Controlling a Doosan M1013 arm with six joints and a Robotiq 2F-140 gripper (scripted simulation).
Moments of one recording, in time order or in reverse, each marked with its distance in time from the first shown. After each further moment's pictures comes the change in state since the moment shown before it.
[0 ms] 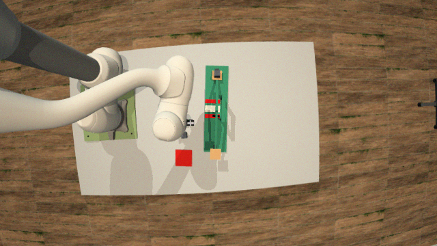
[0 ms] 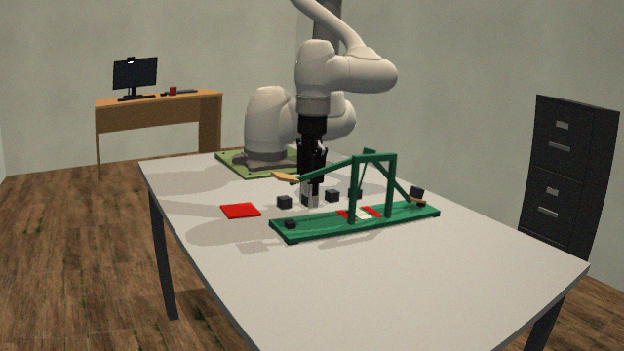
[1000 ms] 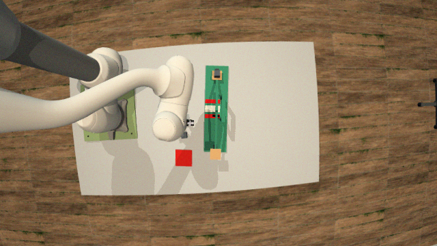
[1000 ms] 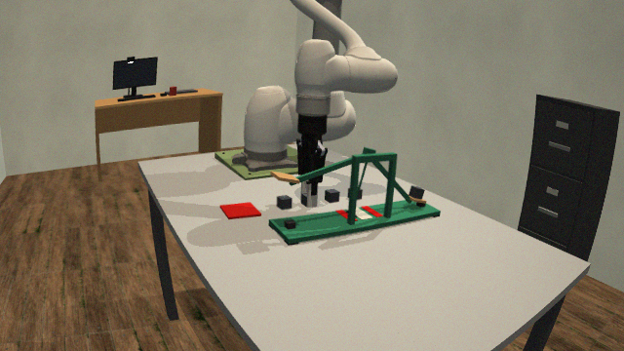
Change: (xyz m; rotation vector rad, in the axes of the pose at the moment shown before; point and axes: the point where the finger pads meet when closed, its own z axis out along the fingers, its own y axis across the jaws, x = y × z) arm 0.000 0.000 0.000 0.000 0.000 0.000
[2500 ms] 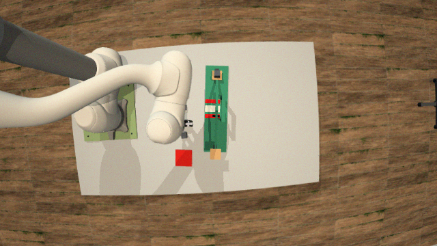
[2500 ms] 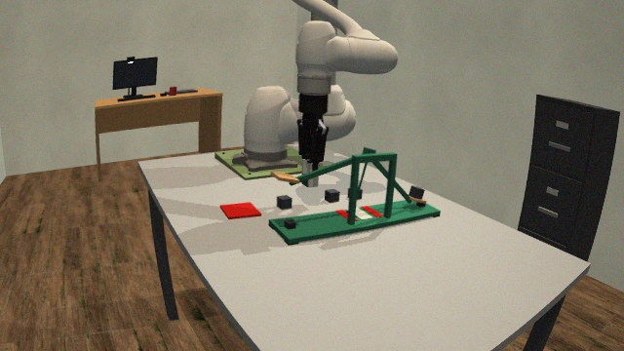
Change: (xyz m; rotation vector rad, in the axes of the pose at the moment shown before) arm 0.000 0.000 -0.056 0.000 0.000 0.000
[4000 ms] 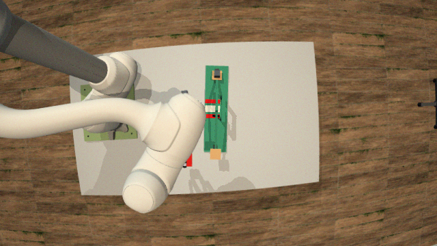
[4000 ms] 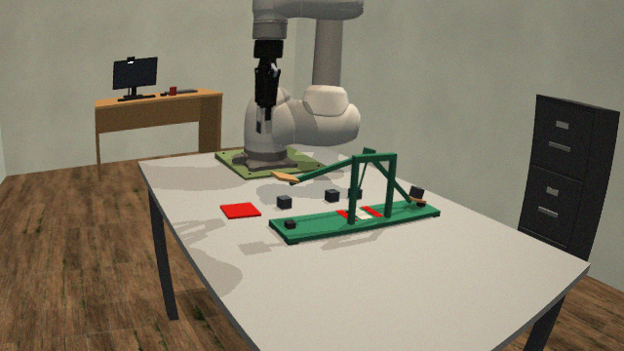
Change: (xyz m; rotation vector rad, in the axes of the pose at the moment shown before) arm 0.133 0.009 -0.150 0.000 0.003 0.037
